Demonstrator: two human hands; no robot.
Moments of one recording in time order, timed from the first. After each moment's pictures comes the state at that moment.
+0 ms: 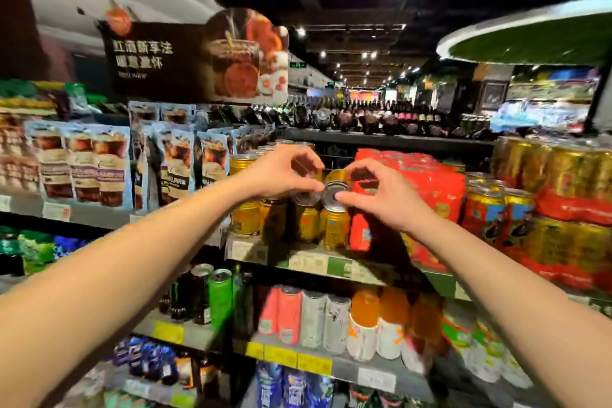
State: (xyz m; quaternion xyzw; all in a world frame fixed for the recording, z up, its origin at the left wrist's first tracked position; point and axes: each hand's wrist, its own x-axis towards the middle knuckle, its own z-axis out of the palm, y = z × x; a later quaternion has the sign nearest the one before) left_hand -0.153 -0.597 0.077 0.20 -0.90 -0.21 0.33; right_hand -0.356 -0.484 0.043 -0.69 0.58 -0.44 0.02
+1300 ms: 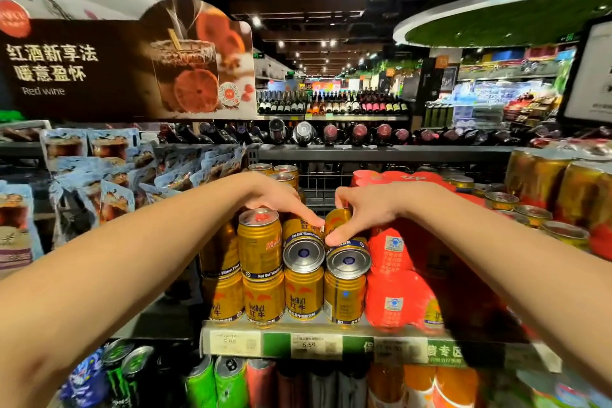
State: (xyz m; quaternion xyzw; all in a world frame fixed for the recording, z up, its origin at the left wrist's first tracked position) left_hand -0.247 -0.763 0.111 0.35 -0.89 -0.25 -0.14; right_hand -0.388 -0.616 0.115 -0.66 0.74 -0.02 0.13
